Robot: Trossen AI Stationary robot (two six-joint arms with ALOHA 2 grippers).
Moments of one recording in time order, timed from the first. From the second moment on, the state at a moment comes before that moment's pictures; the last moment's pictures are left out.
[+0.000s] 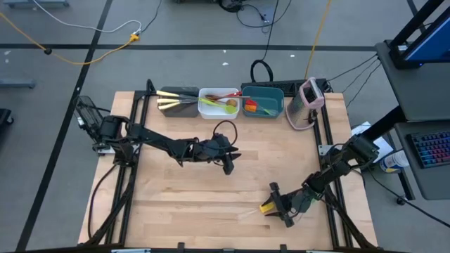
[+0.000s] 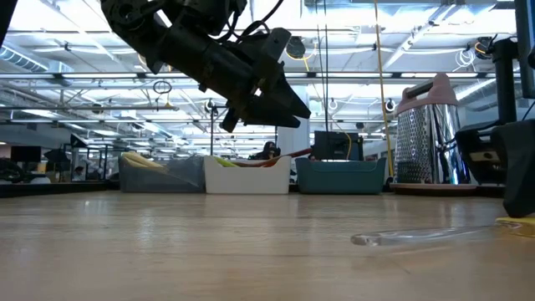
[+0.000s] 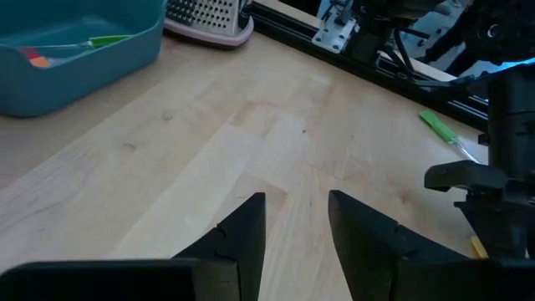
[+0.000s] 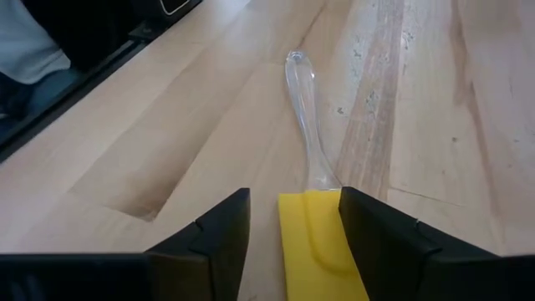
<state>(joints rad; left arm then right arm) -0.07 1.79 0.94 0.42 -0.25 -0.42 0.77 1.79 0.36 0.84 0.37 0.24</state>
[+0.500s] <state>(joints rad) -0.07 1.79 0.94 0.42 -0.25 -0.42 0.76 1.79 0.36 0.93 0.37 0.10</state>
